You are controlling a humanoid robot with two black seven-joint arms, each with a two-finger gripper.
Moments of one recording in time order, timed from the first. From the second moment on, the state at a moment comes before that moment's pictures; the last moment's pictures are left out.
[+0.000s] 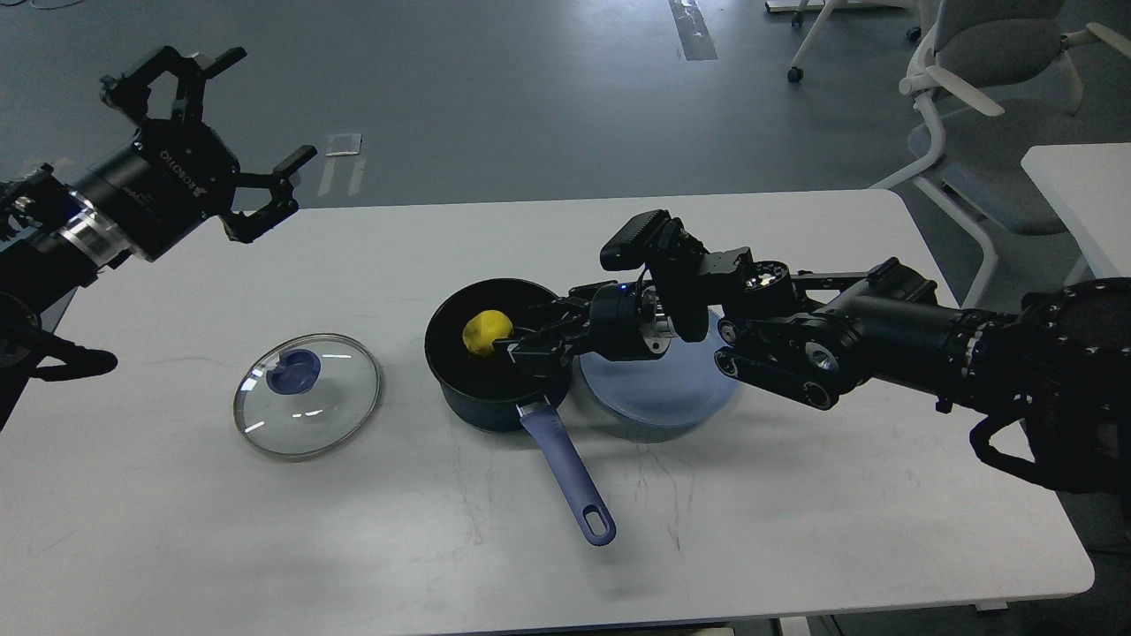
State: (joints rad) left arm -0.62 0.75 -0.86 -1.22 -0.07 -0.49 -0.05; right arm 1.20 -0.07 -0.24 0.77 -1.38 0.02 0.47
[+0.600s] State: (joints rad) left arm -0.62 0.71 -0.87 -1.22 -0.07 -0.49 -0.07; right arm 1.21 -0.20 0.07 0.80 -0.72 0.05 0.38
